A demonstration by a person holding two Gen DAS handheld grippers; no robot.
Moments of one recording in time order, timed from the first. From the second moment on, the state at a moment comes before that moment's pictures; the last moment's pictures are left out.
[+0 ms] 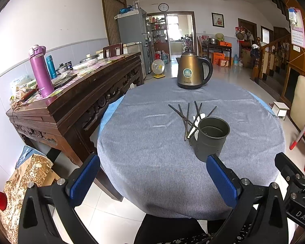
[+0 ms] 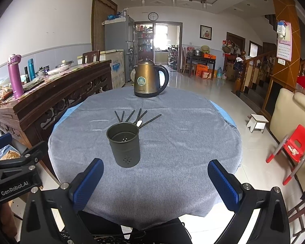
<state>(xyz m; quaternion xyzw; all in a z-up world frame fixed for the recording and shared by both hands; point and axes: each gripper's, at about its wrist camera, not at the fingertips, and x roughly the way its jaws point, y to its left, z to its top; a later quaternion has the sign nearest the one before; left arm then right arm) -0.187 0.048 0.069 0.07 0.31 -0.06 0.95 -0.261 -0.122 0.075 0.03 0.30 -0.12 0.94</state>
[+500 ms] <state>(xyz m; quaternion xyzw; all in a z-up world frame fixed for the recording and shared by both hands) -0.150 0.055 0.062 0.06 0.34 -0.04 0.94 -0.235 -0.137 0.074 0.03 0.32 -0.12 0.94</state>
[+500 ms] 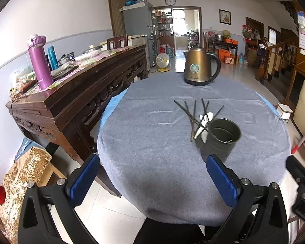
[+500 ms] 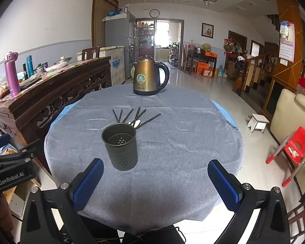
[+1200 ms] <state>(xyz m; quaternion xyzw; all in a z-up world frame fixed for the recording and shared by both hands) 0.112 0.043 -0.014 -0.04 0.51 -0.05 0.86 0.019 -0.278 -0.003 0.29 0.47 -0.02 0.84</state>
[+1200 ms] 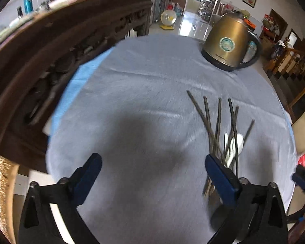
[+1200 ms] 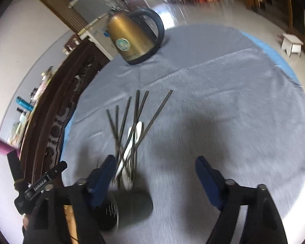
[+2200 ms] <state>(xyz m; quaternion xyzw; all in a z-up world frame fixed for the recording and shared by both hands) 0.277 -0.052 -0.081 -0.04 0.62 -0.03 0.79 0.216 -0.253 -0.092 0.20 0.57 -0.14 0.78</state>
